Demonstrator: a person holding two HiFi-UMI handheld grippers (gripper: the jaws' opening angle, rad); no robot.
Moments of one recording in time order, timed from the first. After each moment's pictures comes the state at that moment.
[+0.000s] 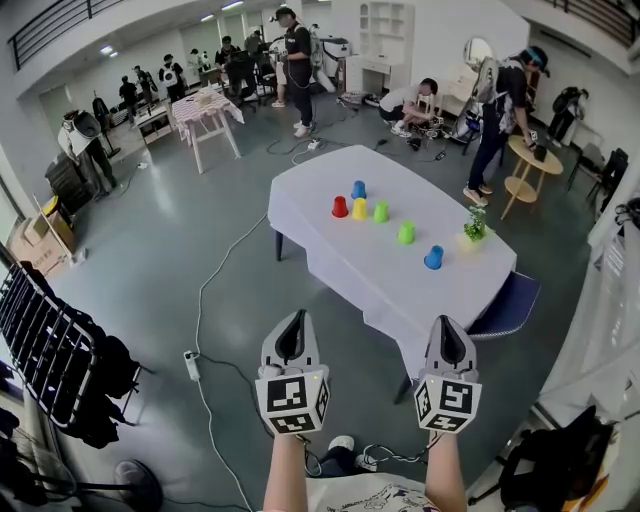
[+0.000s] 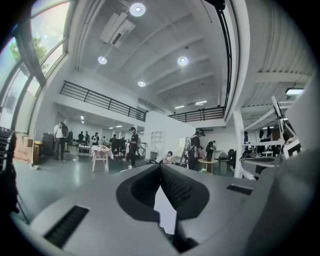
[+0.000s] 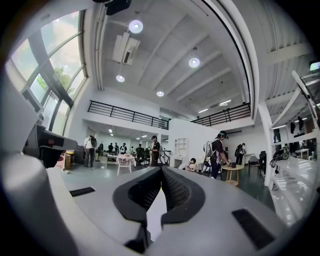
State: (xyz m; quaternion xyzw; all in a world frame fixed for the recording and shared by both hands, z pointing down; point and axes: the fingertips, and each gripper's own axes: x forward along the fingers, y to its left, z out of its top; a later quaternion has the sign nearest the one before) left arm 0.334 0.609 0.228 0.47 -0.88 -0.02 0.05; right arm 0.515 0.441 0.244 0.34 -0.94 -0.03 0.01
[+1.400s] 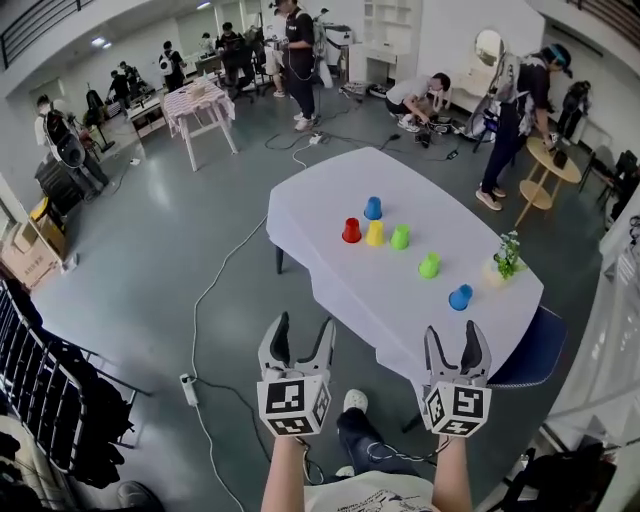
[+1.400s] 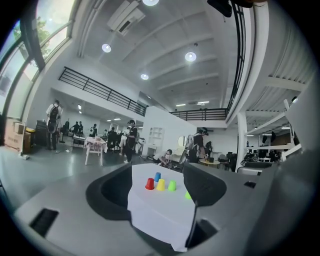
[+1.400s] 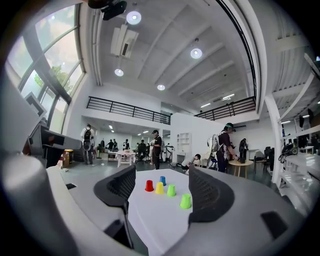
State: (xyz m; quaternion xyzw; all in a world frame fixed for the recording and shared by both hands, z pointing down) left arm 0.131 0.463 0.278 0.49 -0.87 -0.04 0.08; right arm 0.324 0.292 0.293 0.33 -0.94 -0.01 0.04
